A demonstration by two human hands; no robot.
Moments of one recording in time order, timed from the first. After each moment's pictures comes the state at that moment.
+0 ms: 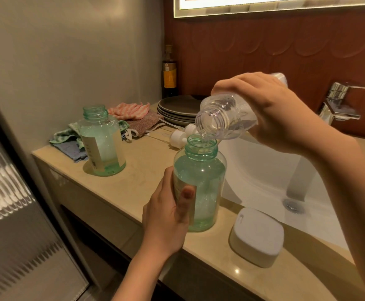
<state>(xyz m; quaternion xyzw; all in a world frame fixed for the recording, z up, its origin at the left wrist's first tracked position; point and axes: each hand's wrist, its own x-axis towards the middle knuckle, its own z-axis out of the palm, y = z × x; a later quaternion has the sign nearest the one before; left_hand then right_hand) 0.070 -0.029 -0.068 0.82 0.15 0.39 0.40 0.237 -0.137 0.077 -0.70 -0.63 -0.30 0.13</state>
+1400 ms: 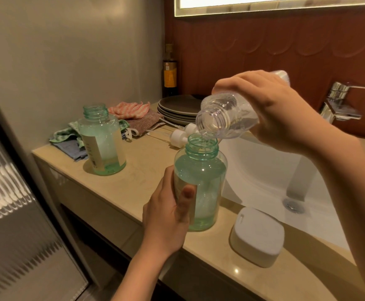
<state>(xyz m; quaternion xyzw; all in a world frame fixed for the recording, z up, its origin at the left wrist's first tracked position) 0.070 -0.029 -0.067 0.81 0.14 0.40 0.40 0.237 -0.138 0.078 -0.70 -0.64 -0.30 0.12</state>
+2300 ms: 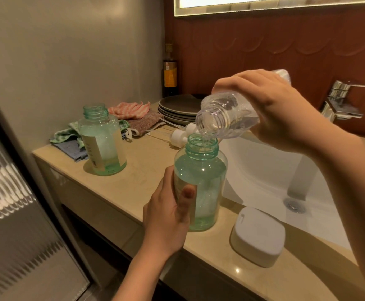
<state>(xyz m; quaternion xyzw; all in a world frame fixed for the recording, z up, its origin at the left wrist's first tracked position) 0.070 -0.029 -0.068 0.82 0.14 0.40 0.39 0.234 -0.138 0.079 -0.71 -0.63 -0.30 0.12</state>
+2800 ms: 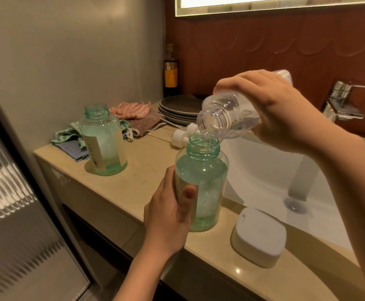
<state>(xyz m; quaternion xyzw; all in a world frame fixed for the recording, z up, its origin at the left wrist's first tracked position) 0.070 -0.029 -0.068 0.81 0.15 0.40 0.40 0.234 -0.139 0.079 -0.71 -0.63 -0.30 0.12</state>
